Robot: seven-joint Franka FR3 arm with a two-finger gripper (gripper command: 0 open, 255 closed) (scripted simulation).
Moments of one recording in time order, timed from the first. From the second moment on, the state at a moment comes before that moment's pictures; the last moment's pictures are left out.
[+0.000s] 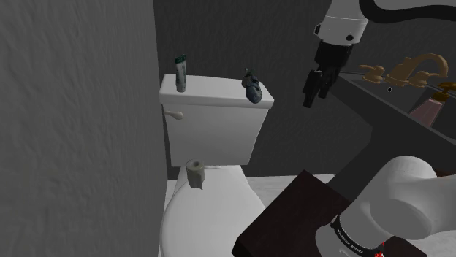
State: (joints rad) arm -0.02 -0.78 0.02 -2.33 -0.05 1.48 0.02
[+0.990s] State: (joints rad) arm -0.04 -0.38 -0.10 -2.12 -0.10 1.76 -0.14
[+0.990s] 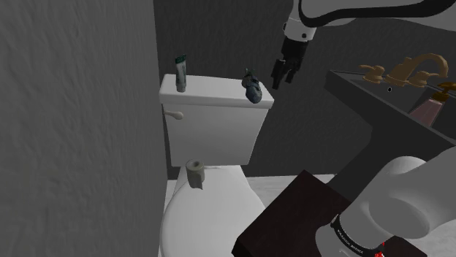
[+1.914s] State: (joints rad) arm -0.07 0.11 -0.18 -1.64 -0.01 1.87 -0.32
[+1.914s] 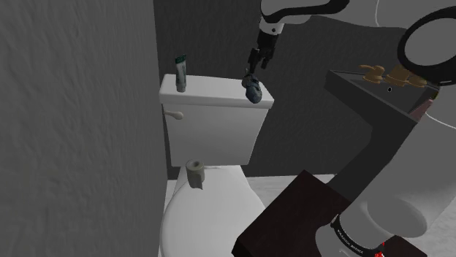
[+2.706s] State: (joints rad) arm -0.10 0.29 -0.18 -1.49 0.04 1.93 -0.37
